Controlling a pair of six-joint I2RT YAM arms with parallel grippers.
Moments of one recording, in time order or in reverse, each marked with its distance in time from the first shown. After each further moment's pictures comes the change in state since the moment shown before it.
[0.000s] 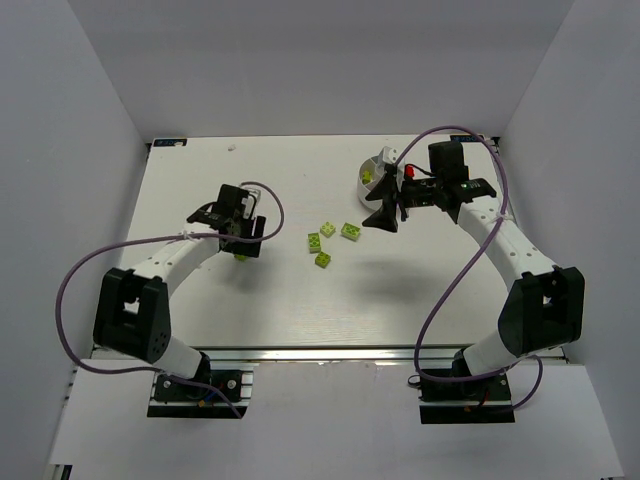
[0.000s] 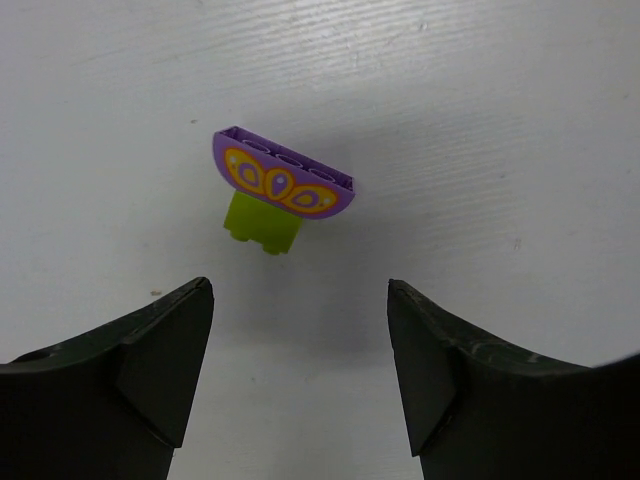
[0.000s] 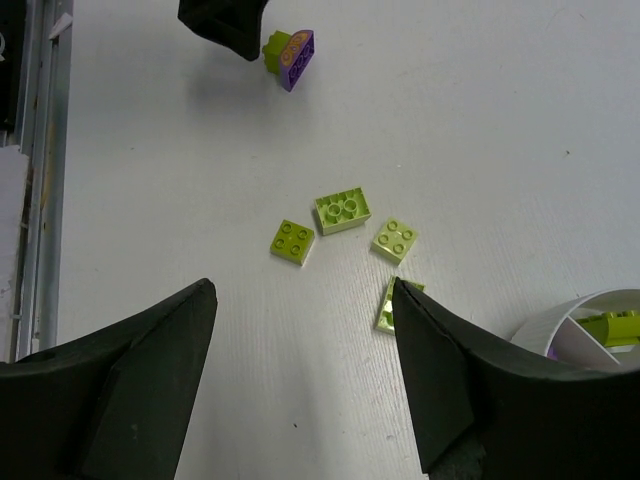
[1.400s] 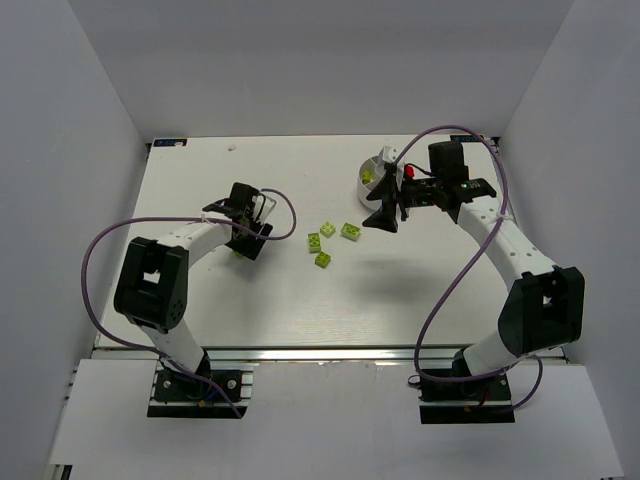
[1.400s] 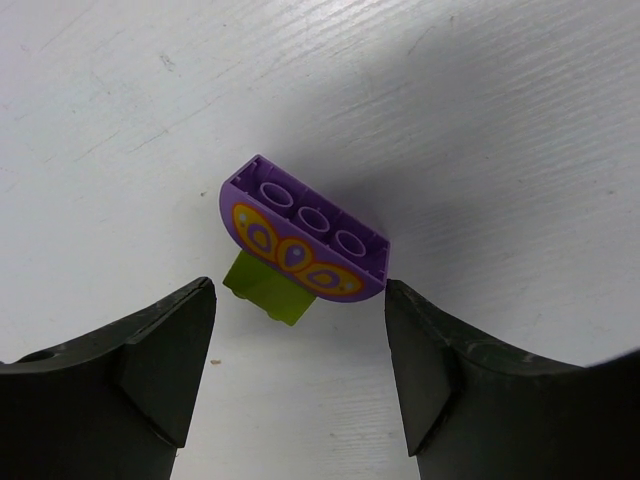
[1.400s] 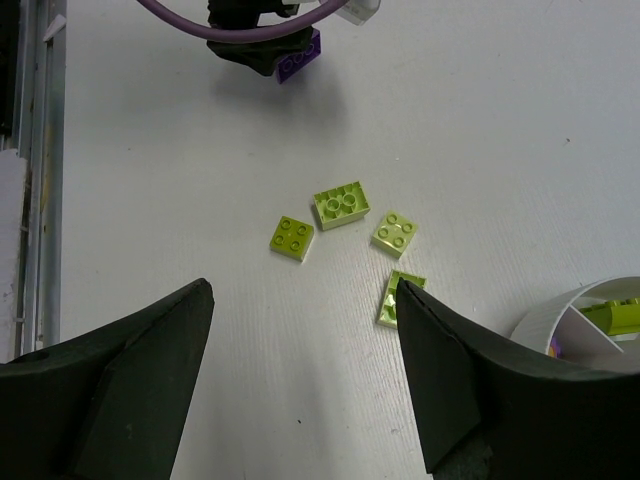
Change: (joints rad) left arm 0.000 0.237 0.071 0.038 -0.028 0.311; right arm -0.001 0.000 0.000 0.000 0.019 0.023
